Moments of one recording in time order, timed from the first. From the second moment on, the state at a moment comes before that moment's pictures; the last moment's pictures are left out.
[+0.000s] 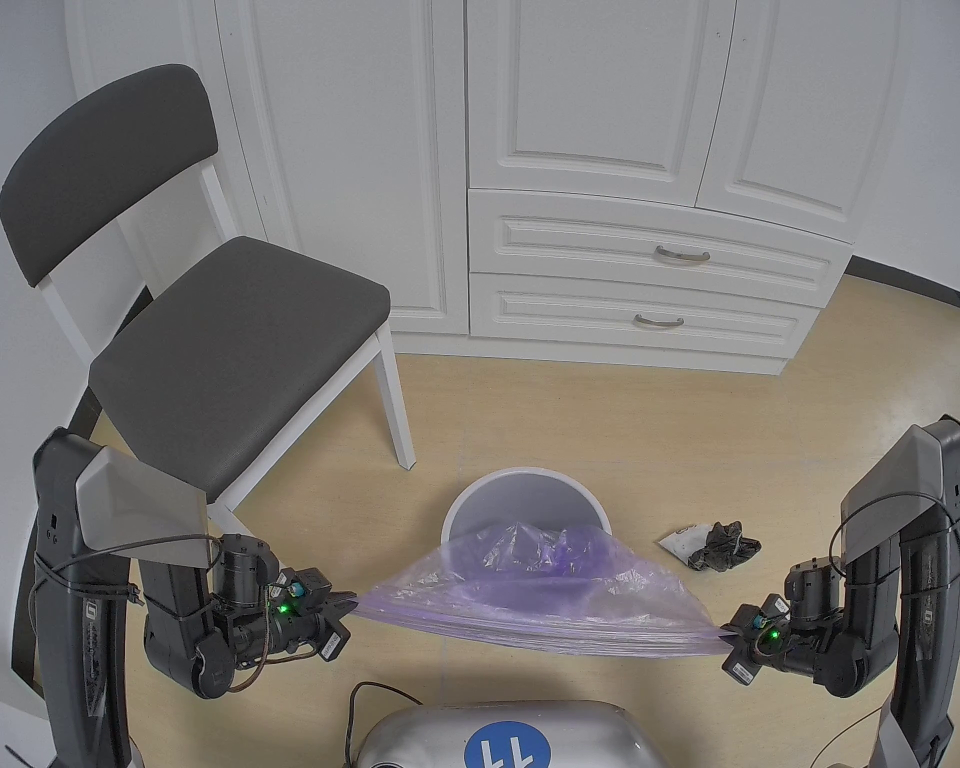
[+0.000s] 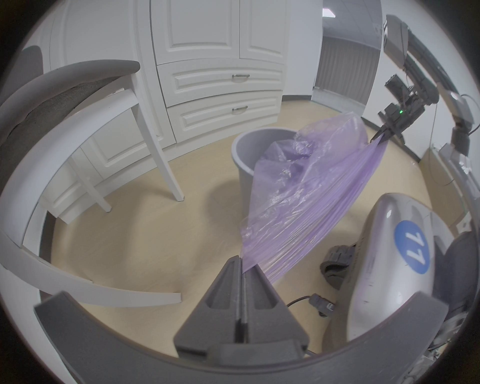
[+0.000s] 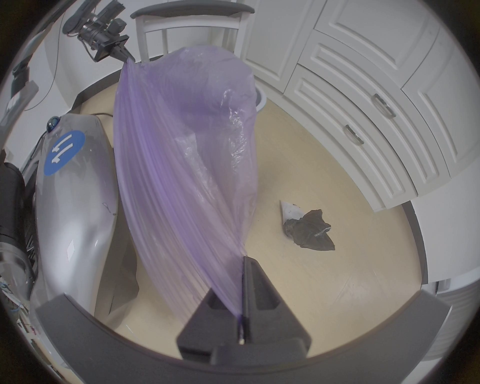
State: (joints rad) left arm -0.25 2.41 -0.38 -1.43 -0.26 0.46; right arm 0.12 2.42 -0.09 -1.55 0.02 -0.75
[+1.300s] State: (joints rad) left arm -0.22 2.44 -0.71 -1.17 -0.20 0.50; right arm 0.12 2.49 -0.35 -1.55 -0.10 -0.72
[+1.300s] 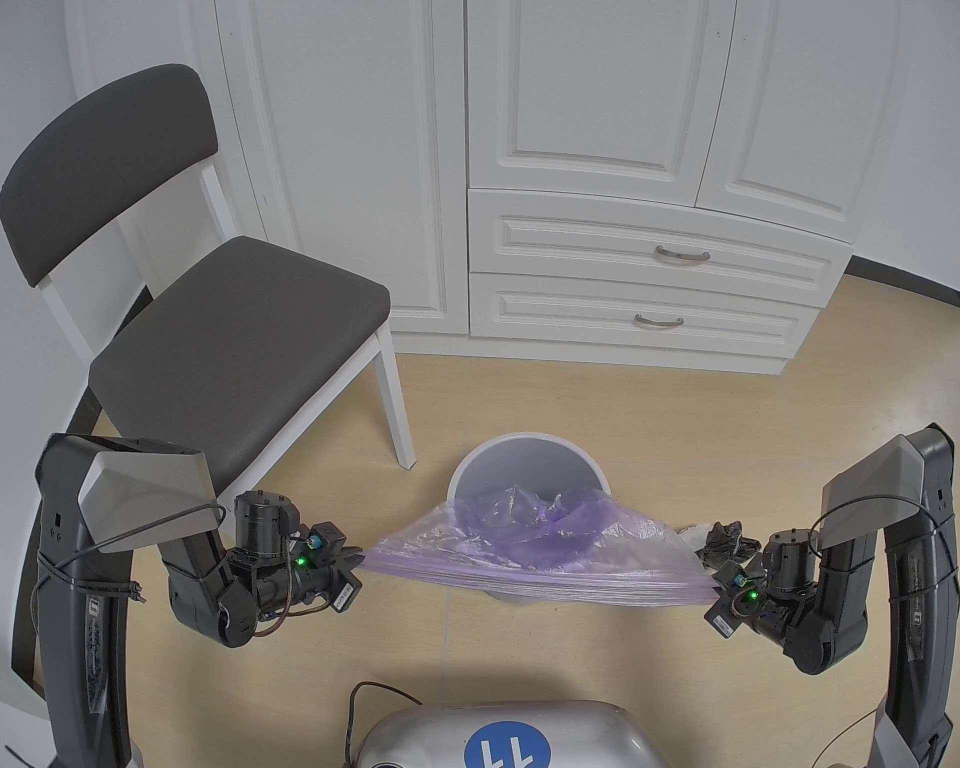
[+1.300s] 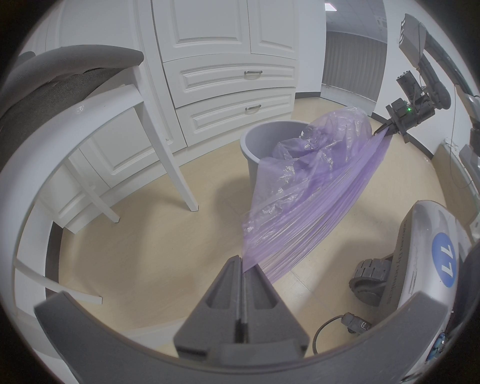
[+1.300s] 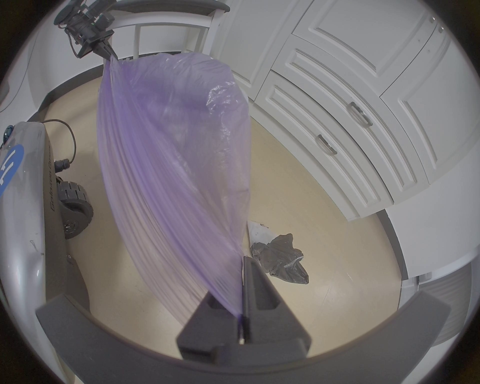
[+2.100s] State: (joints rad) left arm -0.23 2.54 -0.83 -1.25 -0.15 0.41; right arm 0.12 2.56 -0.45 -1.55 -0.10 -0.67
